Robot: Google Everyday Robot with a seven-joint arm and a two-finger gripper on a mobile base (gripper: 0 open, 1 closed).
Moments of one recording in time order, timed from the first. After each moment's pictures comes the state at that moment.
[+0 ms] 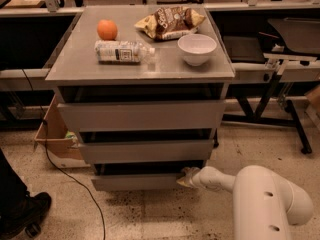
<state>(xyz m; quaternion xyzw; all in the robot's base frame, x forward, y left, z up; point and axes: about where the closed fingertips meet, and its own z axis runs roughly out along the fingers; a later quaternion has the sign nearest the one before) 0.692 -0.128 0.189 -0.50 0.79 0.05 0.35</state>
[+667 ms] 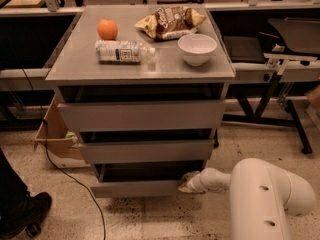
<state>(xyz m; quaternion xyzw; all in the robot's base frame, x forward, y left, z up) 0.659 -0.137 0.185 -0.53 0.79 0.05 0.30</state>
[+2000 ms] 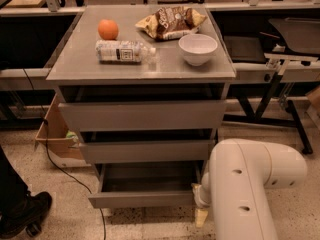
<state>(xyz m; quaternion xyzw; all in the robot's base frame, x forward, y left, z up) 0.531 -0.174 0.179 -0.69 0.71 0.08 0.10</state>
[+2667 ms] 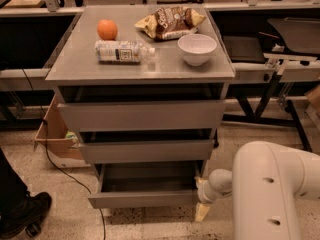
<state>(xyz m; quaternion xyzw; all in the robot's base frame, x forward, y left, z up) 0.547 -0.176 0.218 -0.66 0.73 0.07 0.16</state>
